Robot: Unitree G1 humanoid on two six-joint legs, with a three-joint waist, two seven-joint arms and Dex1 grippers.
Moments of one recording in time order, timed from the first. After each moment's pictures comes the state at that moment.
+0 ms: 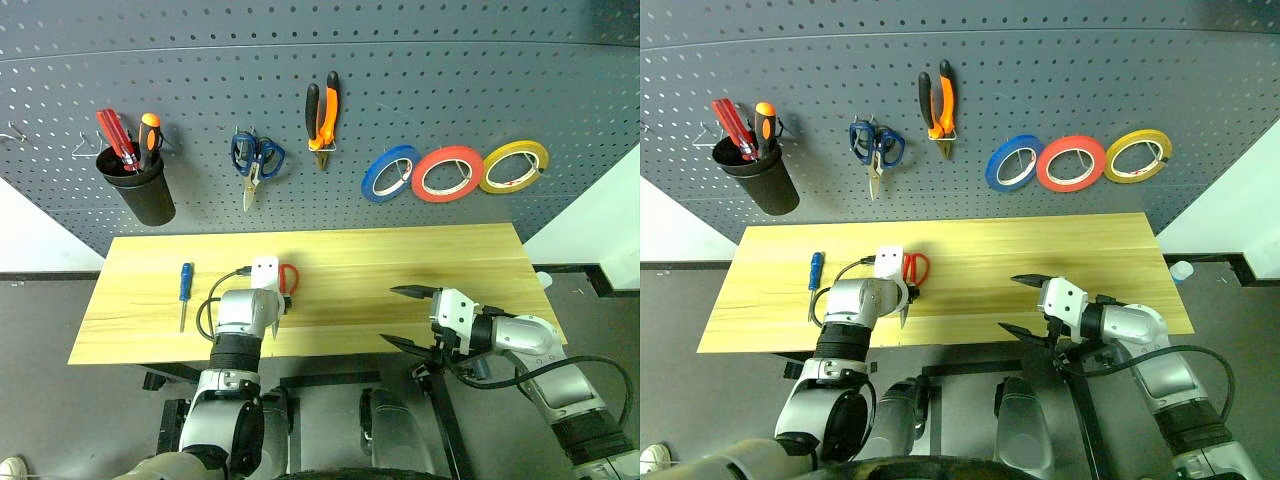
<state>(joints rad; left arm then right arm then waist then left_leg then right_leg) -0.53 -0.11 0.18 0.32 -0.08 1.15 0.23 -0.05 -0.67 0.13 0.03 0.21 -0.18 0.99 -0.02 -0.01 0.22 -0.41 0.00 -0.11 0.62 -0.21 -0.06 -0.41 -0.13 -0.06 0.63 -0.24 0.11</state>
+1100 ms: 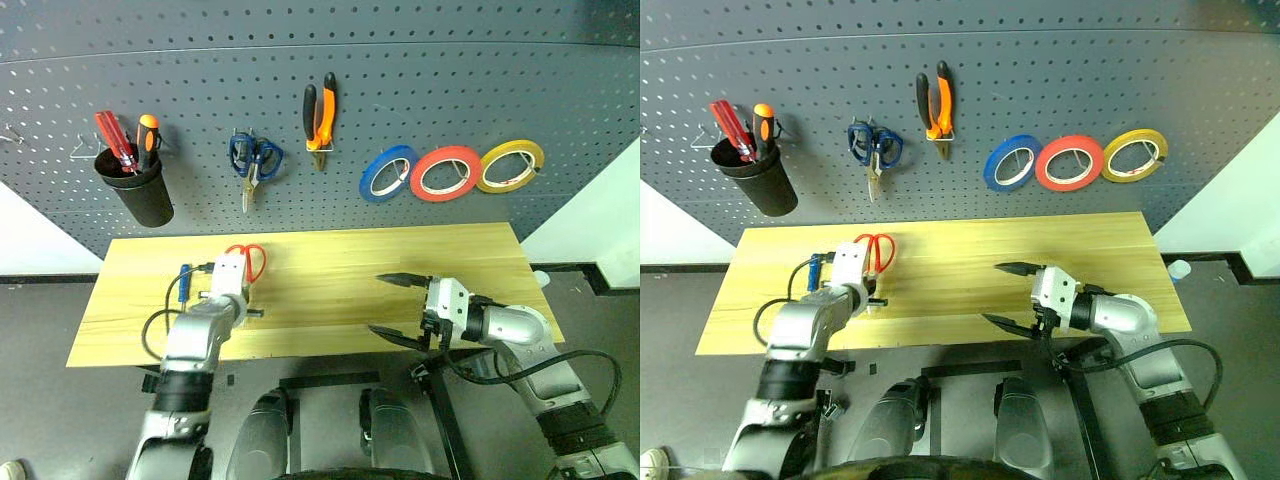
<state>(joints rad) -0.20 0.22 0.03 -0.07 -0.09 0.93 -0.11 -0.13 -0.58 0.12 -0.06 0.33 -0.15 1.05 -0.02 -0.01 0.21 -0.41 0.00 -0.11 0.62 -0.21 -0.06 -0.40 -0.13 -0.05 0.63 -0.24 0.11</state>
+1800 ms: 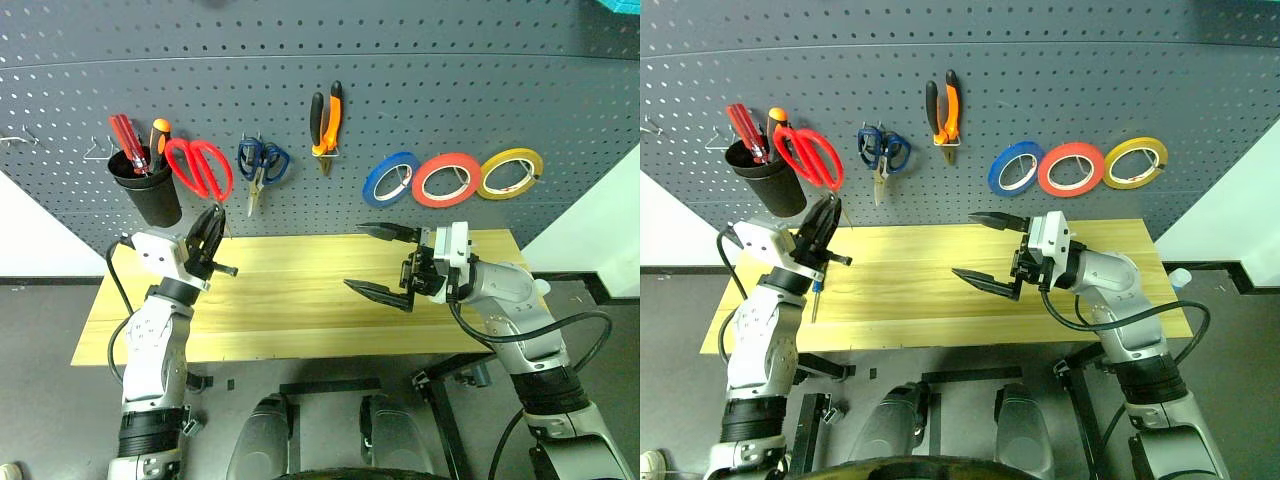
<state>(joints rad) -0.14 0.22 0.20 -0.06 -0.31 -0.16 -0.42 -0.29 -0.50 0.09 -0.12 0.48 0.00 1.07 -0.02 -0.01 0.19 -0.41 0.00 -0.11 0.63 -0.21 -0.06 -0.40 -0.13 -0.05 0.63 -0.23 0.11</state>
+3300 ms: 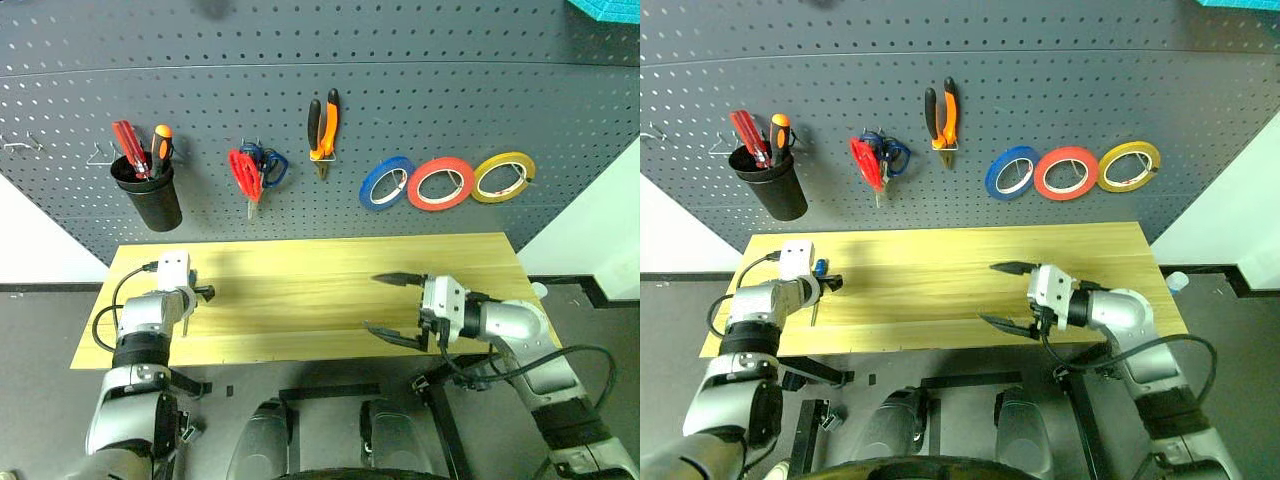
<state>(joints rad) -0.54 0.39 0.25 0.66 -0.10 0.77 -0.12 -0.08 -0.60 0.11 -0.02 0.23 -0.17 1.11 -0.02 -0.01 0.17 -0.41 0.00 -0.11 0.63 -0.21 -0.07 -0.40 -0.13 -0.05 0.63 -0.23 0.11</state>
